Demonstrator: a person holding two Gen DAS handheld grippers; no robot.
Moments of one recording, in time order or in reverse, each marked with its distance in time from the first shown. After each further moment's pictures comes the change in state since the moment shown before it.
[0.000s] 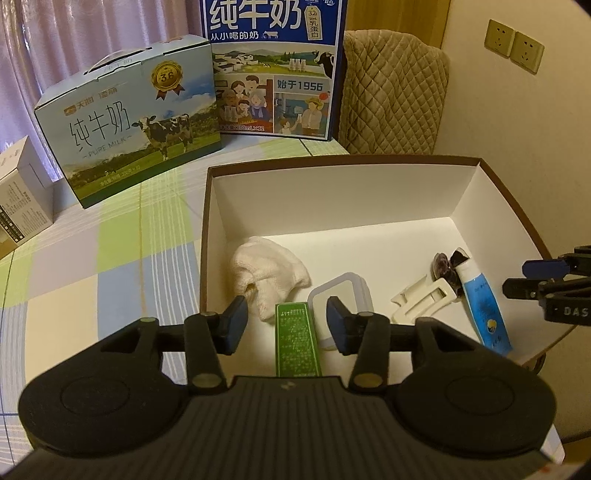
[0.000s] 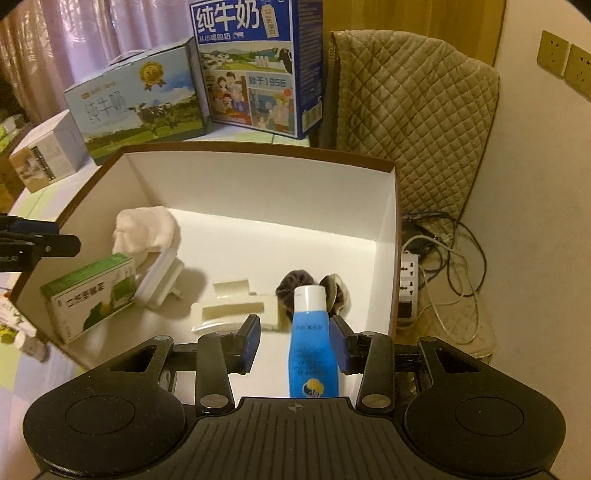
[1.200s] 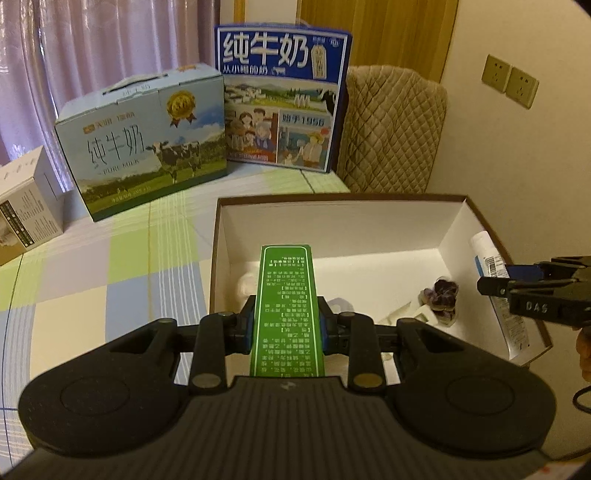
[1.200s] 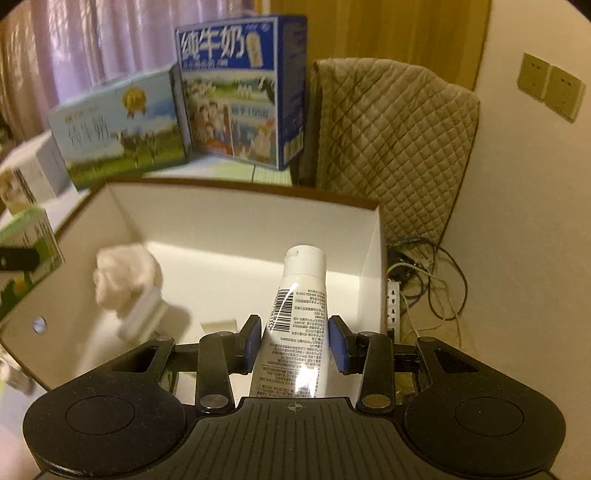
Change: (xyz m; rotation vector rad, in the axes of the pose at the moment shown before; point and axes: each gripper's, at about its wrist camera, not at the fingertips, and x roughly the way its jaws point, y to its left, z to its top) left arm -0.028 0.002 0.005 -0.053 -0.073 -0.012; right arm 0.009 0.009 0.015 -0.004 -0.083 -0.092
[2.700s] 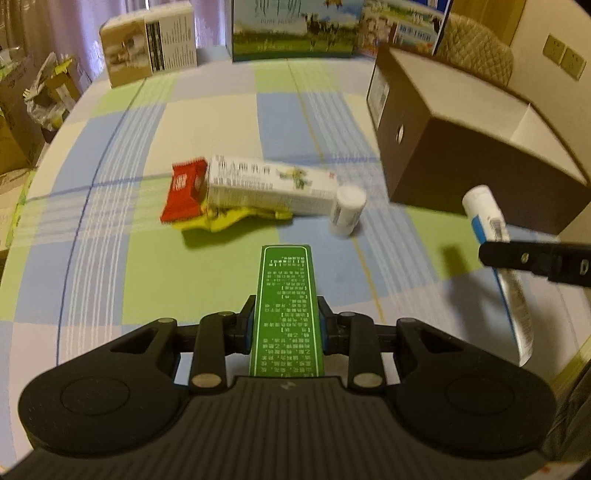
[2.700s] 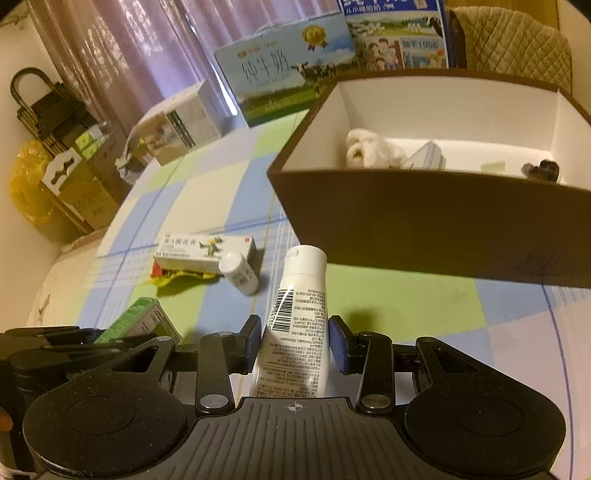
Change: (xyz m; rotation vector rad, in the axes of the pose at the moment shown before) left arm -0.099 0.132 -0.218 -0.183 0.133 0.110; right arm -0.065 0.205 -0.131 0.109 0.052 0.366
